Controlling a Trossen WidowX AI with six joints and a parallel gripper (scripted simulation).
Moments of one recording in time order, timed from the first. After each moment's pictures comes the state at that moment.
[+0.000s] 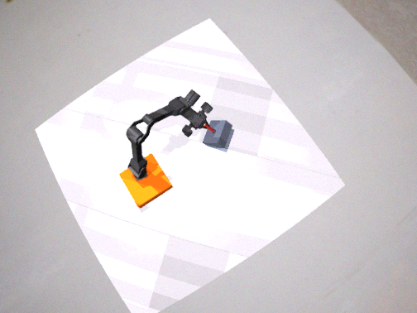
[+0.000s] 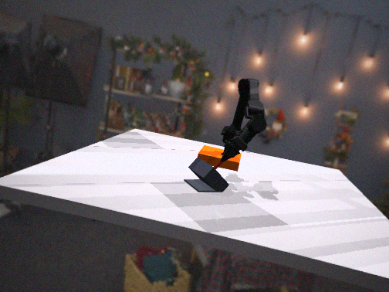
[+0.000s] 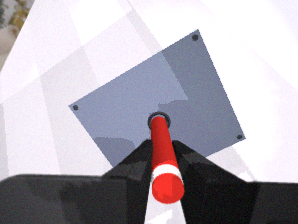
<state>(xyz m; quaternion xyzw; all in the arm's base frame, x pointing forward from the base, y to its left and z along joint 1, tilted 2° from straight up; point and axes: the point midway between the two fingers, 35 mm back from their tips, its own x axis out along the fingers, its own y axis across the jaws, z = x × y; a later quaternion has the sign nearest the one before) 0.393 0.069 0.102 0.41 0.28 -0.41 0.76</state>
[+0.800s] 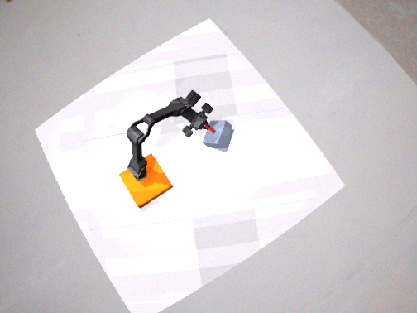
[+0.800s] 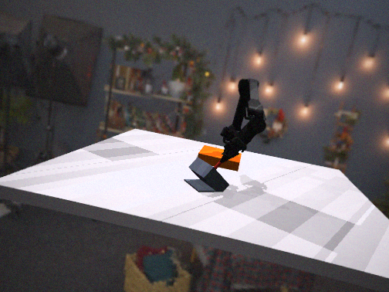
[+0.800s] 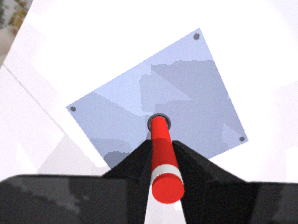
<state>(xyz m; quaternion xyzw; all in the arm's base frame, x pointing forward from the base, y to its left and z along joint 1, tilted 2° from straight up) 0.396 0.067 0.098 0.41 0.28 -0.41 0.76</state>
